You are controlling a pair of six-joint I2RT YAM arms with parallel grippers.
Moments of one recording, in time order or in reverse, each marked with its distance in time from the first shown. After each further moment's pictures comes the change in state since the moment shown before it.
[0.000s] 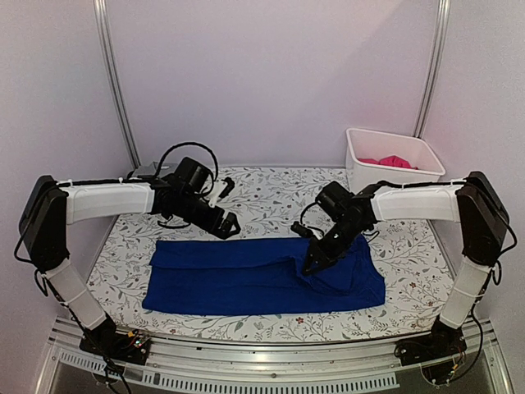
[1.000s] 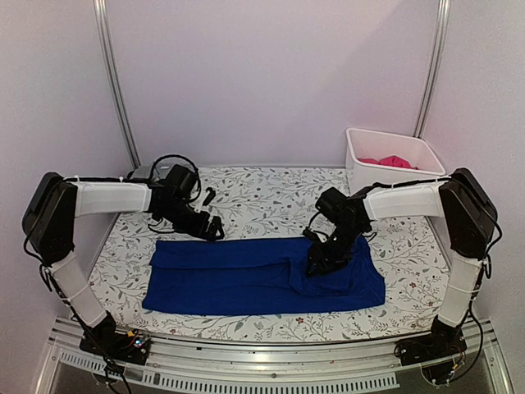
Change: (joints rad) left arm 0.124 0.034 -0.044 -0.042 0.030 -0.081; right arm -0.046 0.070 0.024 -0.051 0.137 0.106
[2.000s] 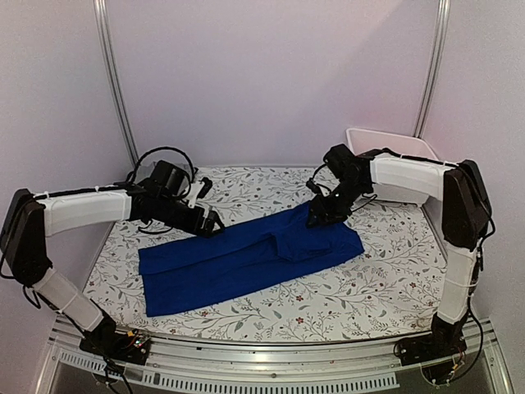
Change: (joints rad) left arm 0.004 -0.180 -0.111 0.034 0.039 -0.022; right arm -0.121 0.150 0.399 -0.100 0.111 -0.119
